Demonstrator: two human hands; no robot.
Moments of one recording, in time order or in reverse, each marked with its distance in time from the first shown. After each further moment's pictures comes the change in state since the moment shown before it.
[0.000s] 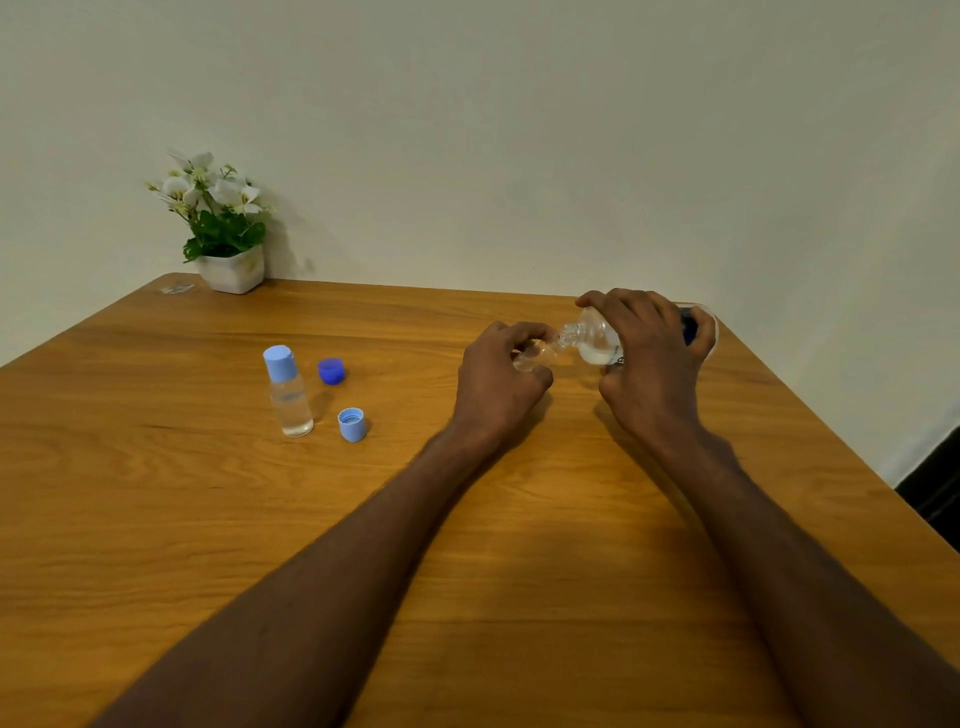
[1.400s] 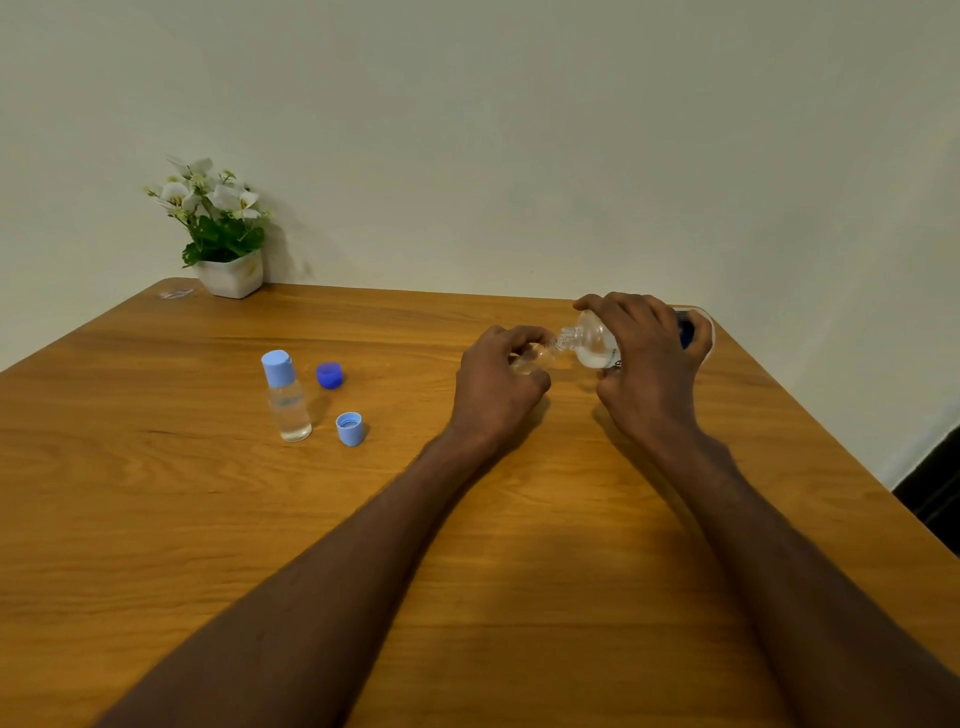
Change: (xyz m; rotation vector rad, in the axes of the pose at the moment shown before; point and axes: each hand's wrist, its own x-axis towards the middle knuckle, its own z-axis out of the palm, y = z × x) left_hand -0.001 0.001 -0.001 -0.007 -0.005 0.002; right_hand 0.001 0.002 0.001 0.020 -0.004 0.001
